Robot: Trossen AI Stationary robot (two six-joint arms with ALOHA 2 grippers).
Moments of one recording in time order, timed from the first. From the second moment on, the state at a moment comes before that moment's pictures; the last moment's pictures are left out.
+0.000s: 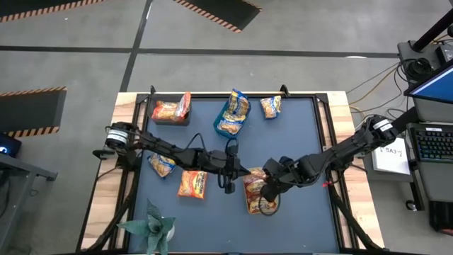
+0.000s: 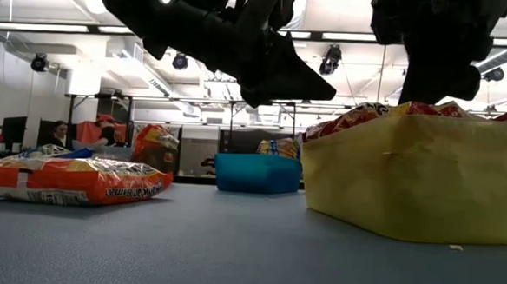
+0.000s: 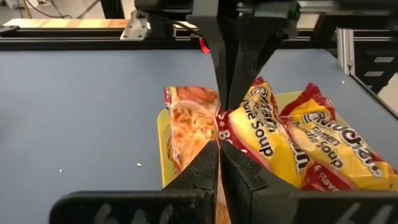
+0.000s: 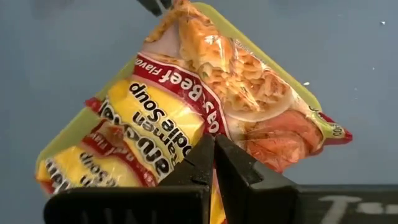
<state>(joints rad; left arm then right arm) -0.14 1.86 1.02 0.47 -0.05 -0.06 0.43 1.48 0.99 -0.64 0.26 1.02</state>
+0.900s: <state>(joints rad) -0.14 1.58 0.99 0.41 -0.05 0.07 0.44 1.41 0.49 0.45 0.37 0.28</state>
